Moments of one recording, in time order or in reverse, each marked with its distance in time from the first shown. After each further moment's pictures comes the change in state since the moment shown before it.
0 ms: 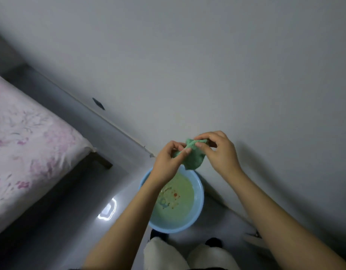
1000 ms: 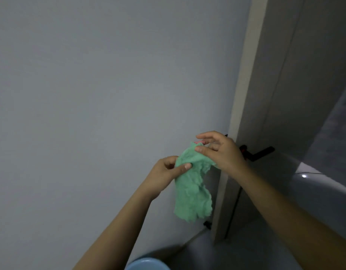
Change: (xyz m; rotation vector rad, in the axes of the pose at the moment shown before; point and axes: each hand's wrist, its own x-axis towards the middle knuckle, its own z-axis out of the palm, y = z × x) left_hand -0.095 0.192 0.133 0.140 -1.354 0.380; right_hand -0.238 -0.133 -0.170 0.067 1.097 0.143
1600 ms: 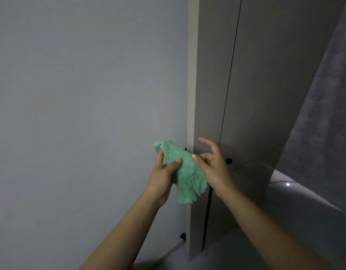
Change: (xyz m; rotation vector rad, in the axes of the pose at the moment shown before) left_hand 0.045 0.042 0.155 -0.520 0.155 0.028; right_hand -0.028 0.026 -0.116 0.147 0.194 0.074
